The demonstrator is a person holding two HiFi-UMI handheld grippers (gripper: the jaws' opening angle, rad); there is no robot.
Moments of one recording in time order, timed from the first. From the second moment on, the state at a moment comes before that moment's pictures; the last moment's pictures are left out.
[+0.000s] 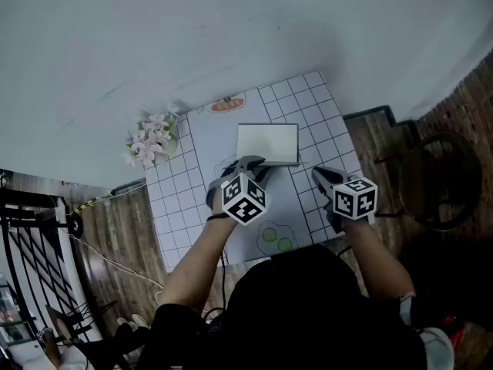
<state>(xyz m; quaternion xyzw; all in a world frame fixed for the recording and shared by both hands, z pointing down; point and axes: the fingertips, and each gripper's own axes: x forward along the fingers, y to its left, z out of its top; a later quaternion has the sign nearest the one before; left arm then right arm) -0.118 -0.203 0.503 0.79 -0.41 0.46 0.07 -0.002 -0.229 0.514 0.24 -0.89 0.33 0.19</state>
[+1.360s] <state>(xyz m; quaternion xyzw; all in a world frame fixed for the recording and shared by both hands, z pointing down) -0.173 -0.299 0.490 0.75 -0.54 0.37 0.07 -0.078 -0.254 0.515 0.16 -0.93 0.20 0.28</state>
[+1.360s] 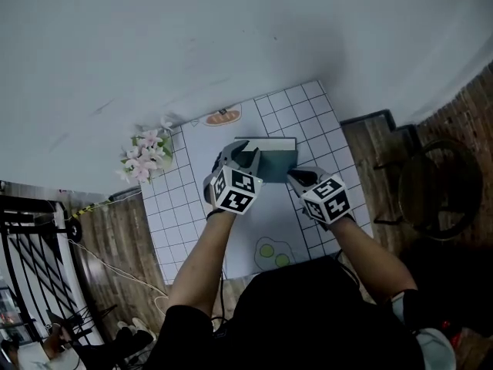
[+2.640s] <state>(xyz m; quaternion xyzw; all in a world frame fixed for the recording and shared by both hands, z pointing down) -0.236 -0.114 0.361 0.72 -0.67 0.10 0.15 -0.100 -0.237 0.512 0.22 -0.91 0.11 0.34</state>
